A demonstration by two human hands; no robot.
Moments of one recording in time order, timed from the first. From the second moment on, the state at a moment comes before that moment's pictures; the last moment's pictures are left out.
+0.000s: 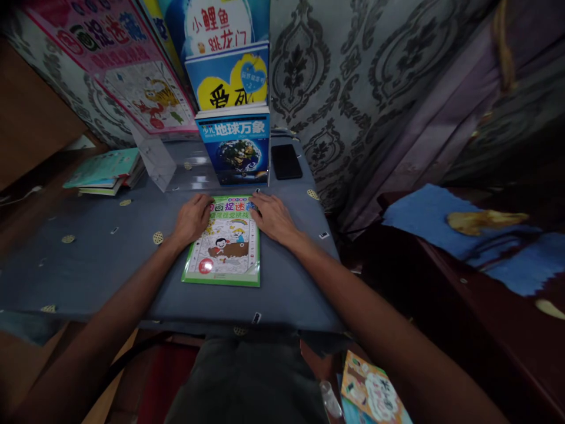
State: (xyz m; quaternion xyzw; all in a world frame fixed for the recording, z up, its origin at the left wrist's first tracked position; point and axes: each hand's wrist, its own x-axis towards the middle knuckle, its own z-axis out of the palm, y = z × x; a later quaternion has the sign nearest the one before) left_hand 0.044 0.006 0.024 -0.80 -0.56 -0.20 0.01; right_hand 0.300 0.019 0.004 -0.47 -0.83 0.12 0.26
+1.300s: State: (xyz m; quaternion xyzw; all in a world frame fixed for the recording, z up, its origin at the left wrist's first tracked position) left_hand 0.089 0.001 0.039 -0.88 -0.43 -0.18 -0.04; right_hand 0.308 0.028 0.003 -0.48 -0.79 0.15 0.35
